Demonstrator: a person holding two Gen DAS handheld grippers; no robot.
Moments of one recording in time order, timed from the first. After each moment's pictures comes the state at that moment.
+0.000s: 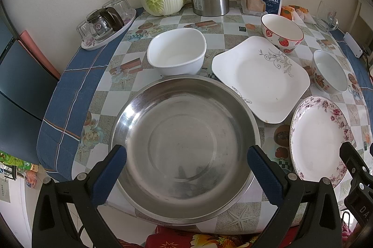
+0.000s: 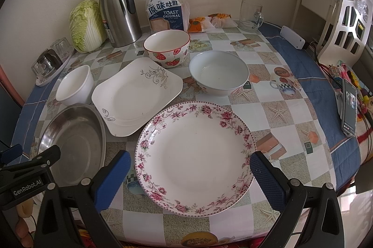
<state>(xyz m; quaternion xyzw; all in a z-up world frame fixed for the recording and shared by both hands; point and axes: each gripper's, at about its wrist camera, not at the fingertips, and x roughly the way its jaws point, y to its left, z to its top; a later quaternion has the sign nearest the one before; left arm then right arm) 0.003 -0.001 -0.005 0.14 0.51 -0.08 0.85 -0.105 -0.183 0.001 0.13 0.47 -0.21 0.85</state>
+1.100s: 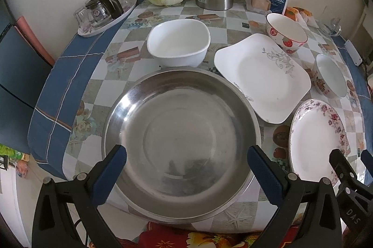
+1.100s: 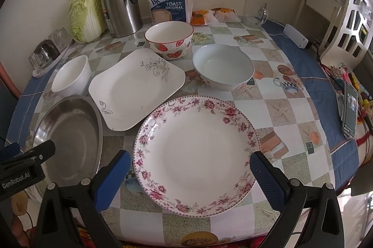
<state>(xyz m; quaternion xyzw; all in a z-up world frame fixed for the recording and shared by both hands) 0.006 0.010 -0.014 0.10 0.54 -0.08 0.83 -0.095 -0.176 -0.009 0.12 0.49 -0.21 0.84</state>
